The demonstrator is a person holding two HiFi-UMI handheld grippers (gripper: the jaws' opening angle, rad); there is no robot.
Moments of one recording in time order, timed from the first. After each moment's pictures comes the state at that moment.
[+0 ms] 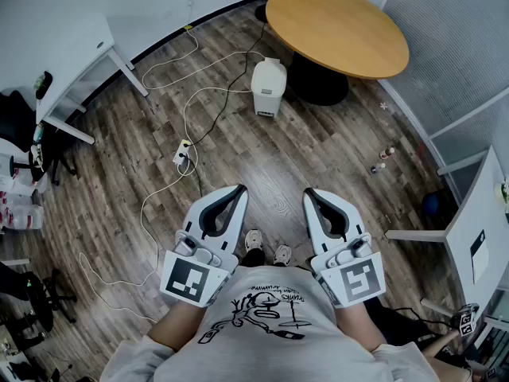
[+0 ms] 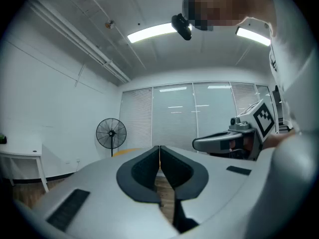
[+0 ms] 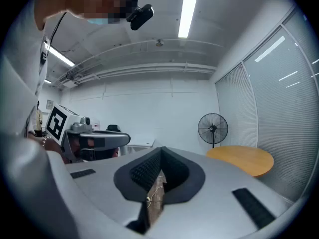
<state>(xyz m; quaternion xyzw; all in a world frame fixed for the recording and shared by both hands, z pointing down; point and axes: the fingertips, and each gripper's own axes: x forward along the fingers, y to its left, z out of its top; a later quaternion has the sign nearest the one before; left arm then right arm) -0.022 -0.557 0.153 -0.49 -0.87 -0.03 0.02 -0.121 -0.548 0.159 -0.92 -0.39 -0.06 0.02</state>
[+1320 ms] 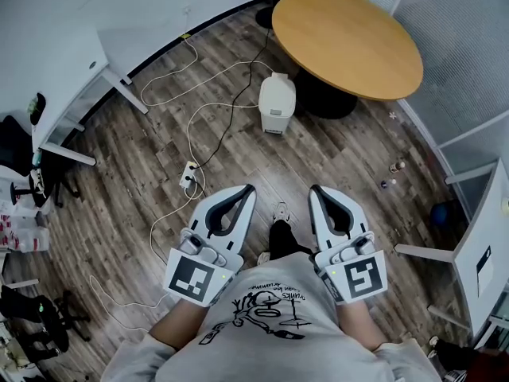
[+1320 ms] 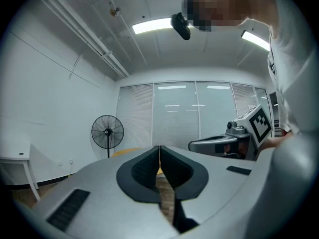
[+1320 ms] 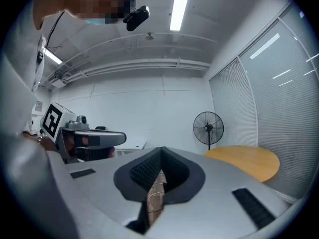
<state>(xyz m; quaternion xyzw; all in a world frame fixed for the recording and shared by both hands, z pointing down) 0.038 -0.393 0.157 -0.46 -0.89 -0.04 0.03 -0.060 -0.382 0.171 -0.90 -0.43 -0.04 0.03</state>
